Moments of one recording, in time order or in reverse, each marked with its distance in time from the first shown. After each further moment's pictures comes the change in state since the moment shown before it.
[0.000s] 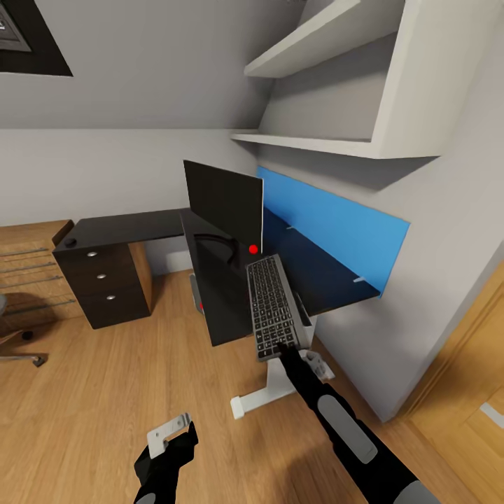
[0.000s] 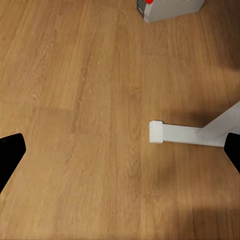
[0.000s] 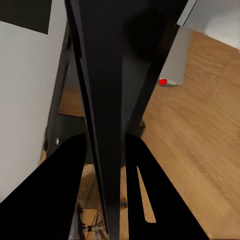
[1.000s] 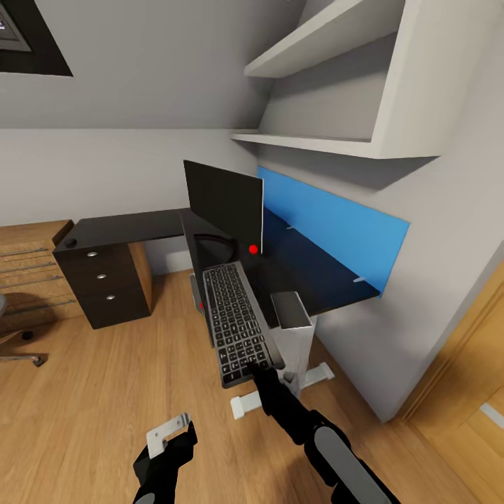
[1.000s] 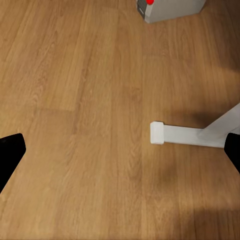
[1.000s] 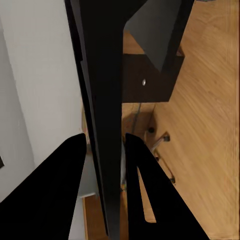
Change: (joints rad) left arm 0.000 0.003 0.001 0.000 0.000 -0.003 0.001; right arm 0.180 0.007 0.073 -0.316 -0.134 0.134 -0.062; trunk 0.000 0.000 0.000
